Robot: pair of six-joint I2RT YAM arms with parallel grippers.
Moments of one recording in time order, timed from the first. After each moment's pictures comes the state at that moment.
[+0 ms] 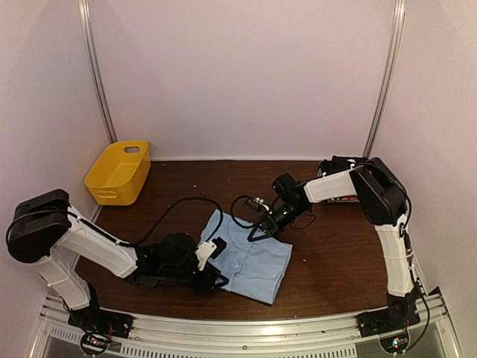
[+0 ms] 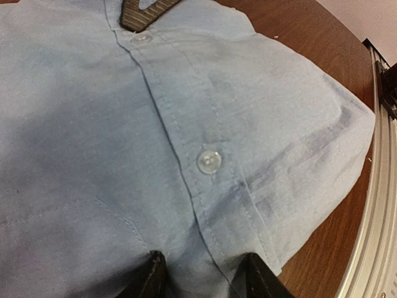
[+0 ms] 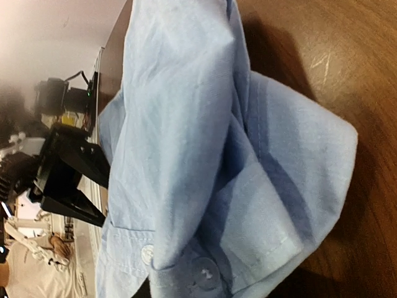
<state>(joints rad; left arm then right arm) -1.08 1.61 0.50 0.43 0.12 -0.34 0.58 2.25 1.49 -0.45 -0.99 -0.05</state>
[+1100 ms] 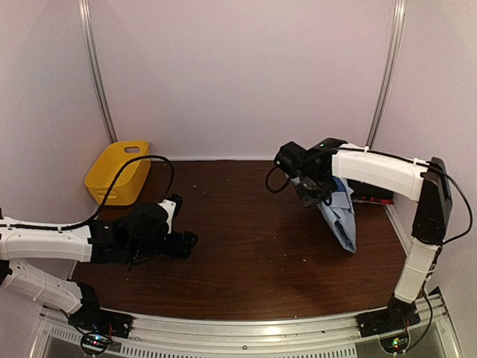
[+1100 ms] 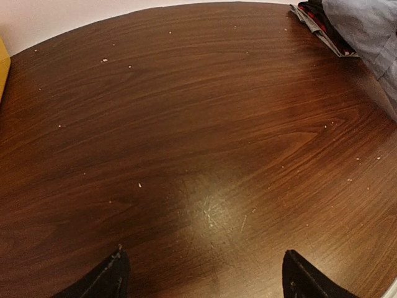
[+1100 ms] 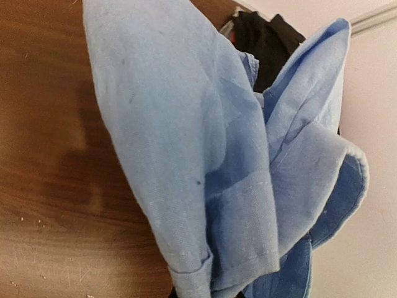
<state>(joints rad) -0.98 1.17 0.61 -0.14 -0.37 -0.46 0.69 1.77 1.60 -1.10 0.67 0.35</state>
